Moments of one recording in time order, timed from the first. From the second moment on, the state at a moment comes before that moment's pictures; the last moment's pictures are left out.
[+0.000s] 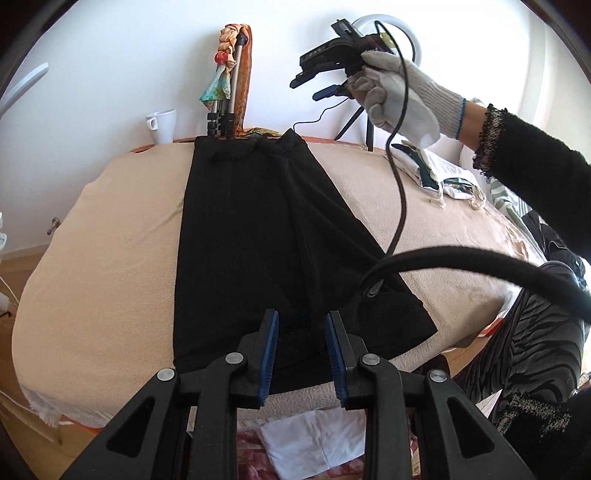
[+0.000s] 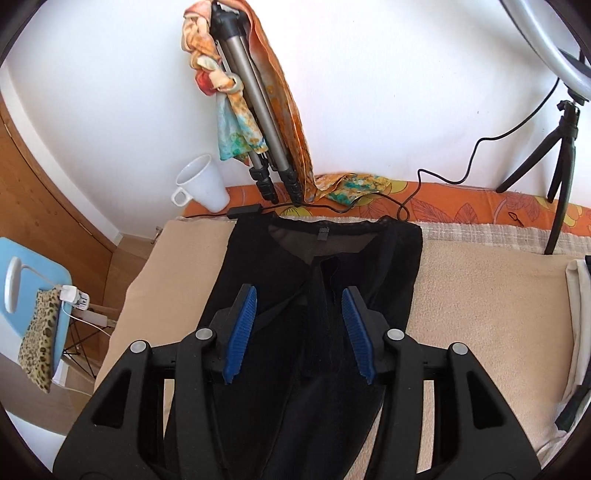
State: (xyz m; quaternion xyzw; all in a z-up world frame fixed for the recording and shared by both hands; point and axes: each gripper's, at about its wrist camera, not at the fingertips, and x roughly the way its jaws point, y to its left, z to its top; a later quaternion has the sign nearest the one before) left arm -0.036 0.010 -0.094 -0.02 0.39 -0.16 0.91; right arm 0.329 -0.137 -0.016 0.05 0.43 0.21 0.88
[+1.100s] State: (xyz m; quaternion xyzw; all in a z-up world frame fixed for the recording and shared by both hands) left arm -0.004 -0.014 -0.094 0.09 0.45 -0.29 0.84; right arm 0.008 -0.218 -0.131 0.02 0.49 0.28 0.82
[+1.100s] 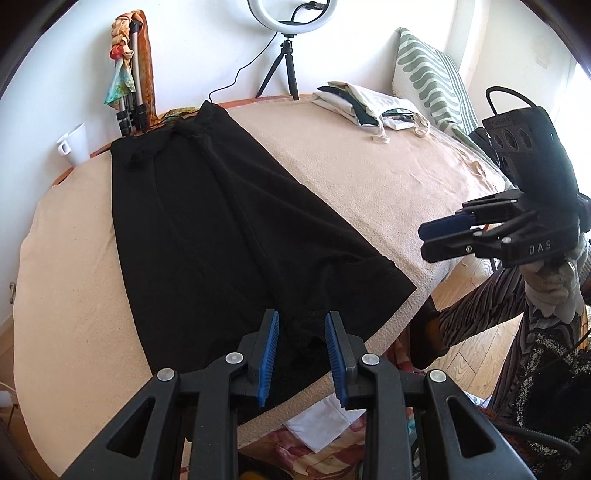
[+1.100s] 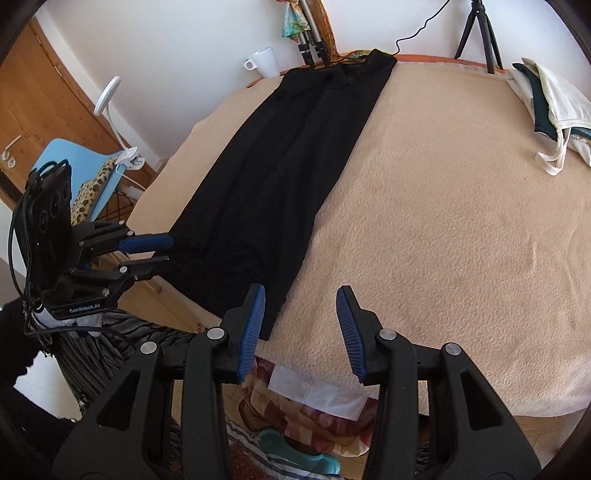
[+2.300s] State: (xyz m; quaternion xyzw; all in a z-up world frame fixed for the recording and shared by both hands) left arm -0.020 0.041 -0.097 0.08 0.46 -0.21 0.86; right arm 0.015 -0.228 -0.134 0.04 0.51 0.34 0.79
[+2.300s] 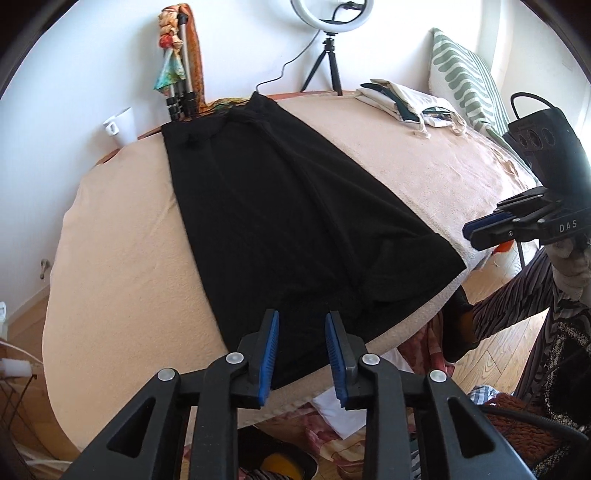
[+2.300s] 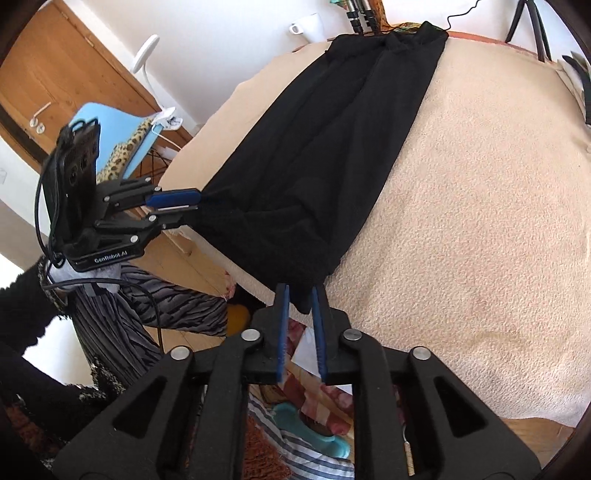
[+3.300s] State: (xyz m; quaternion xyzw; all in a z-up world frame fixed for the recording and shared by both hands) left arm 0.016 0.103 -0.137 -0.16 0.56 -0.21 0.78; right arm 0.037 -0.208 -0.182 0.16 0.58 0.36 0.71
